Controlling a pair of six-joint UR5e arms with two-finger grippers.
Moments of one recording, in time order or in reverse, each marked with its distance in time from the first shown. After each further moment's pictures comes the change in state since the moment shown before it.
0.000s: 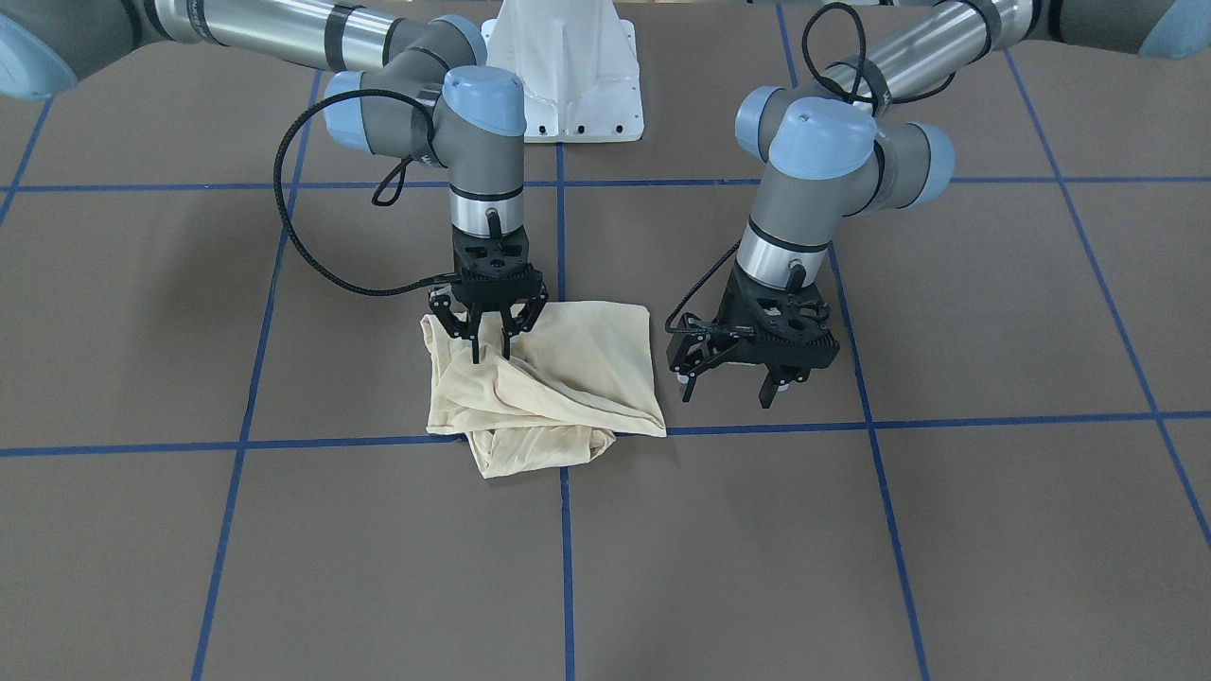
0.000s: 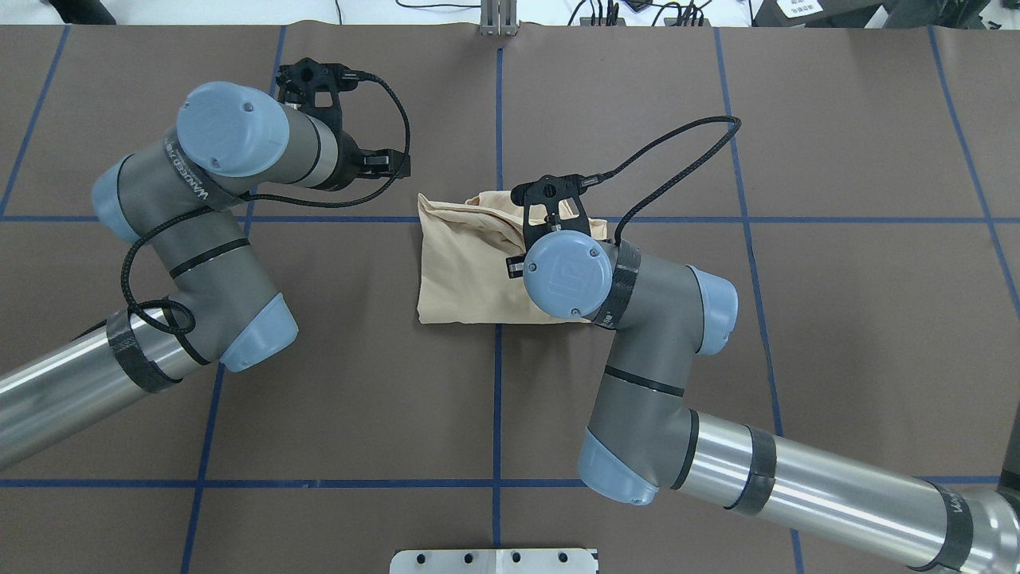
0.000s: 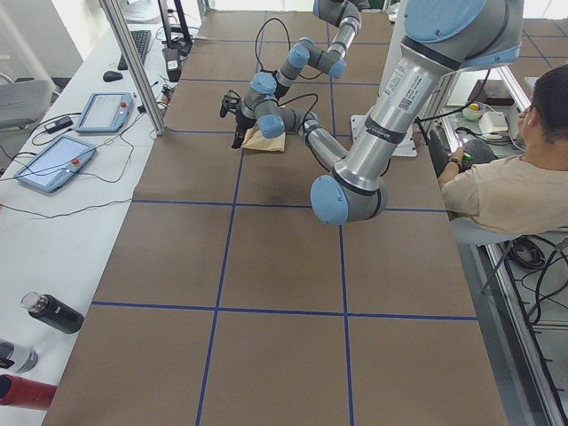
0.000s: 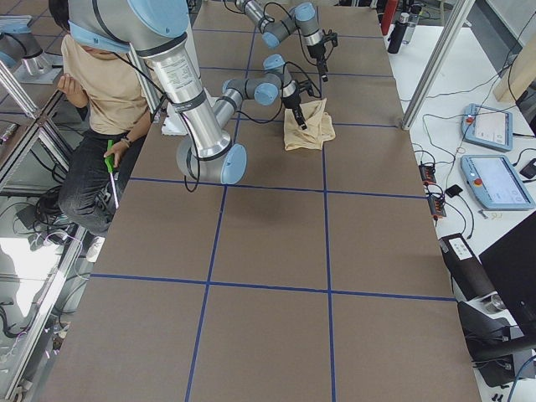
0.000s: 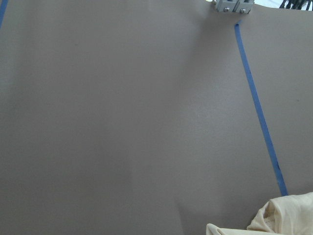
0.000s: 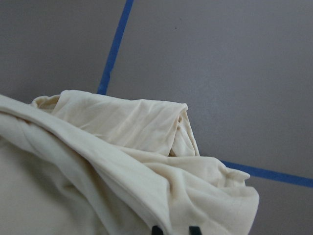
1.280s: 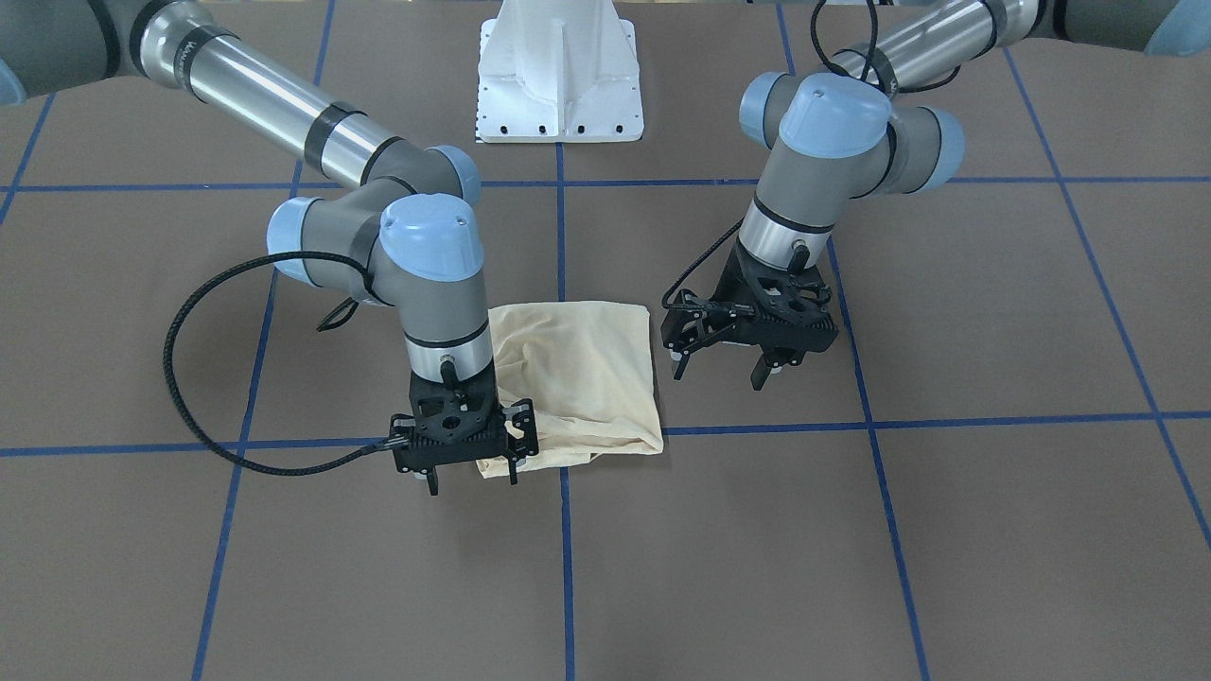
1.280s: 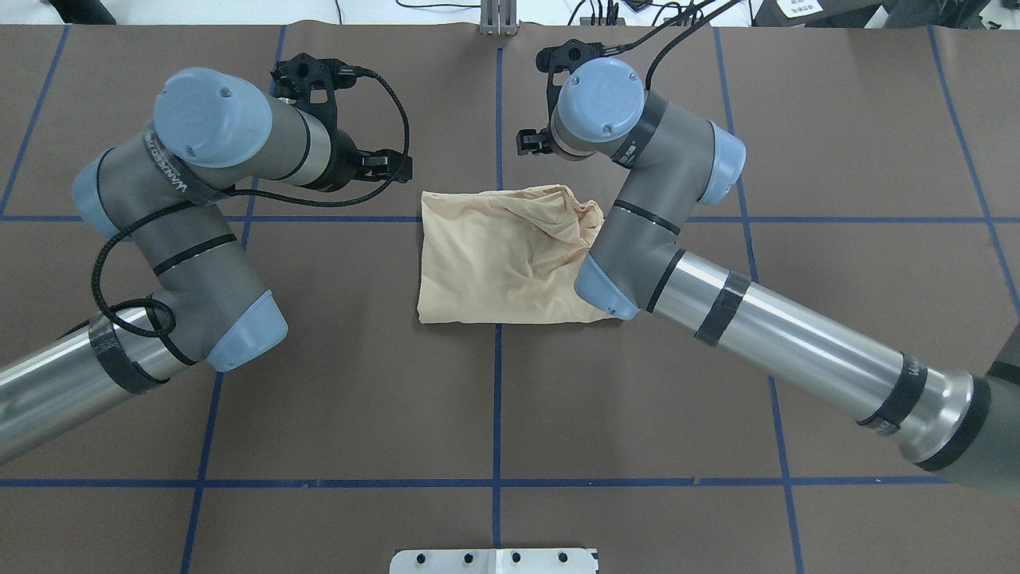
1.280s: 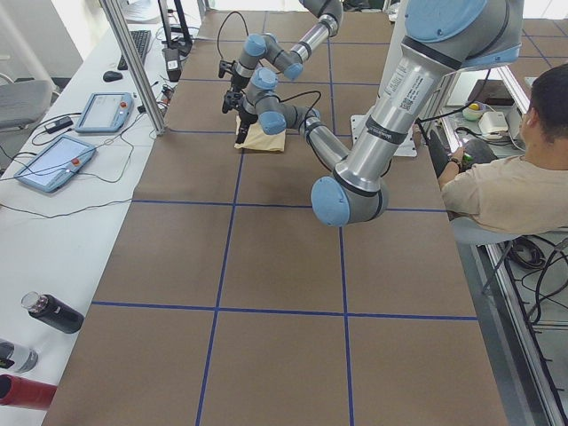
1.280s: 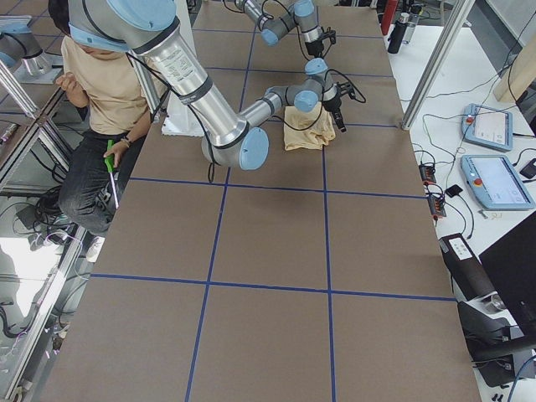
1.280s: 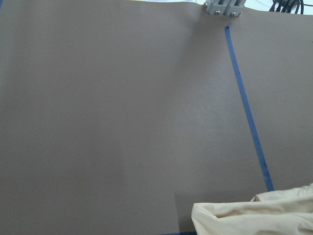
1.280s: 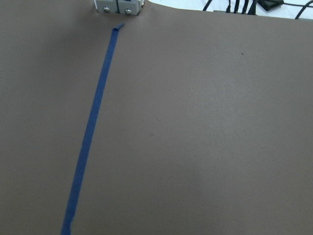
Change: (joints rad) left arm -0.021 0.028 -0.080 0.019 -0.102 0.030; right arm 0.275 0.160 -0.350 0.274 0.325 -0.063
